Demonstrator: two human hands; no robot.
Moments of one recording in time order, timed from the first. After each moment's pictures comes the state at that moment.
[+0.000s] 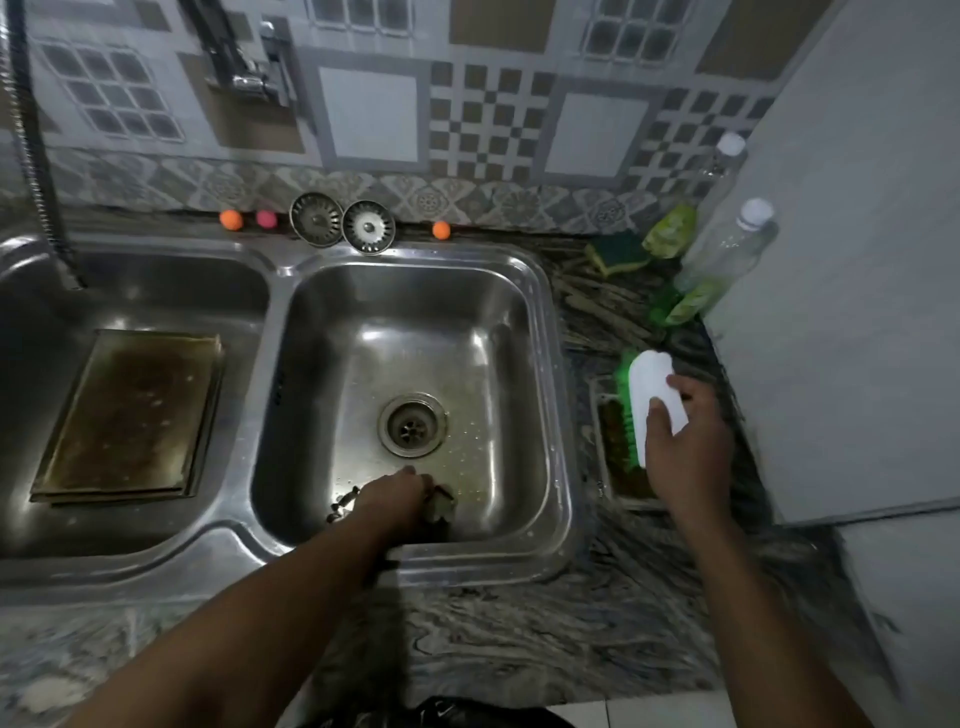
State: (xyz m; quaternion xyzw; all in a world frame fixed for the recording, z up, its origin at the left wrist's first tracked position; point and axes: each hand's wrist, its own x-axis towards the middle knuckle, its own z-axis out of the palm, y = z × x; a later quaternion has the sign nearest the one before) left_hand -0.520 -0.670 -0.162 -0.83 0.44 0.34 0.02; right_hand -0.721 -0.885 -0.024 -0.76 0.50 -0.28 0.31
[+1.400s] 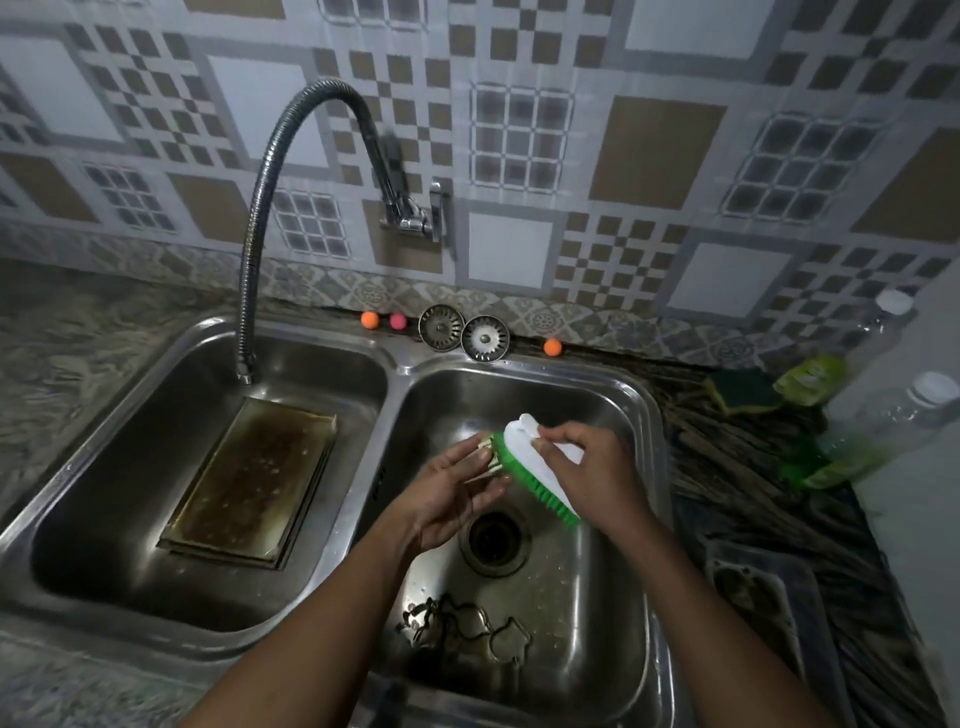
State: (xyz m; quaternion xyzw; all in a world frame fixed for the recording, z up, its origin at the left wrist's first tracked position) left_hand -0.414 -0.704 -0.069 -0.41 -0.04 0.48 -0.77; right_hand -0.514 -0.871 -0.037 -0.86 0.24 -0.16 0.43
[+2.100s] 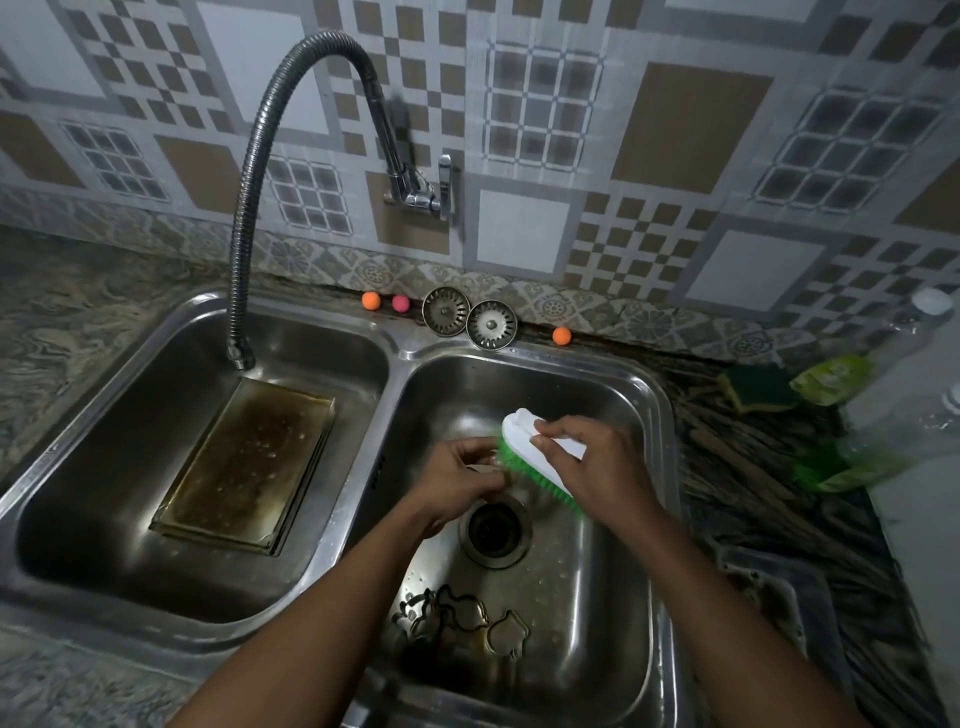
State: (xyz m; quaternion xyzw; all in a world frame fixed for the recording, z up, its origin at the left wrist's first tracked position) left_hand -0.408 -0.712 -0.087 -0.67 0.11 0.37 -0.64; right_hand -0.506 -0.879 -0.042 -0.90 0.19 -0.14 0.37
